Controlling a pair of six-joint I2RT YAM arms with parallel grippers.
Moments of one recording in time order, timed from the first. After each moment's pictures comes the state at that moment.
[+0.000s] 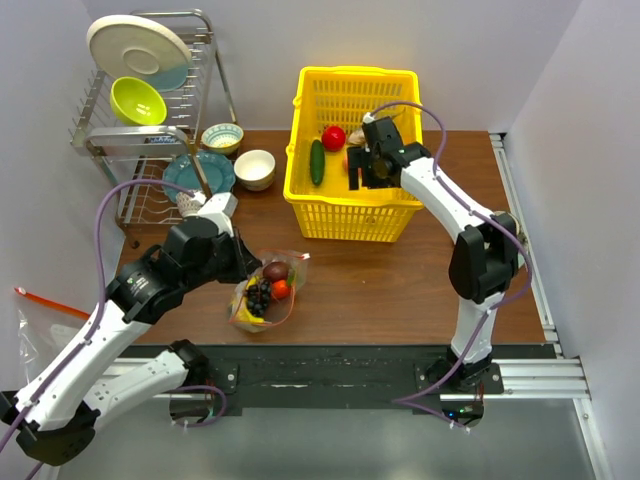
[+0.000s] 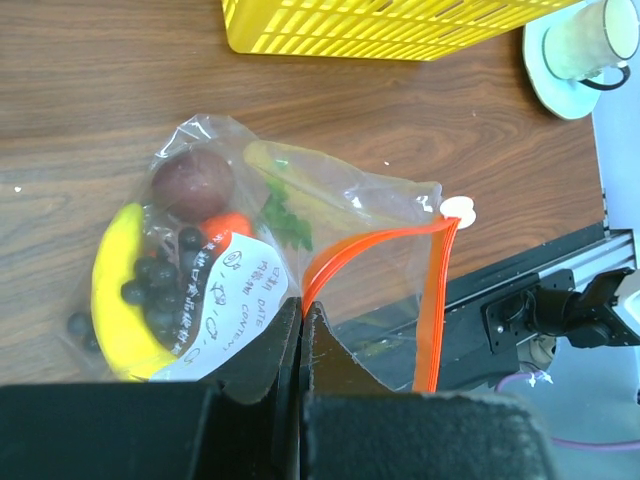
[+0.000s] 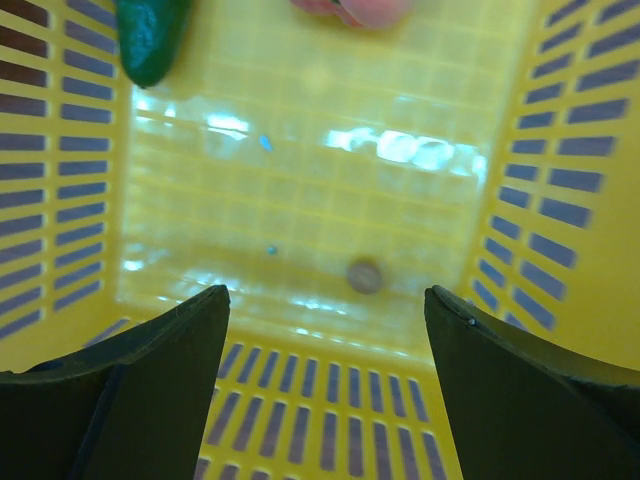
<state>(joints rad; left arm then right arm) -0.68 0.81 1.07 -0.89 -0.06 -0.65 0.44 1.94 1.76 -0.70 0.16 0.29</state>
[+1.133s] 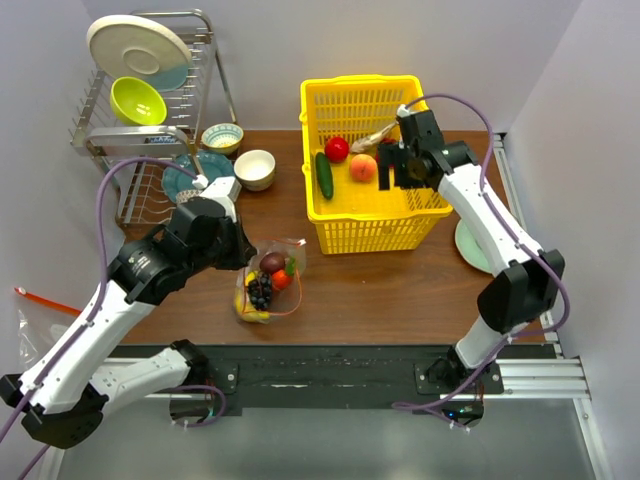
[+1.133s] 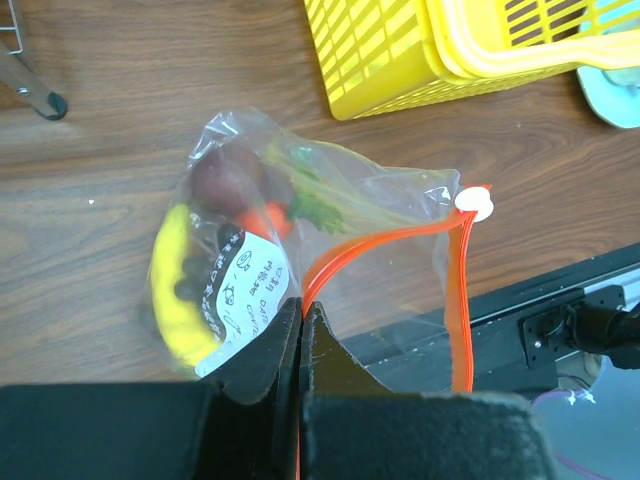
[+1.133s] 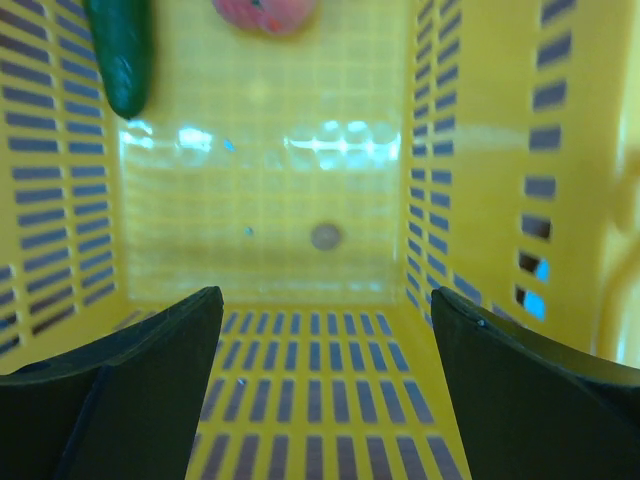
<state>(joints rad) -0.68 0.94 1.26 -1.01 -0.14 -0.59 0.37 1.67 1.70 -0.90 0.22 0.23</state>
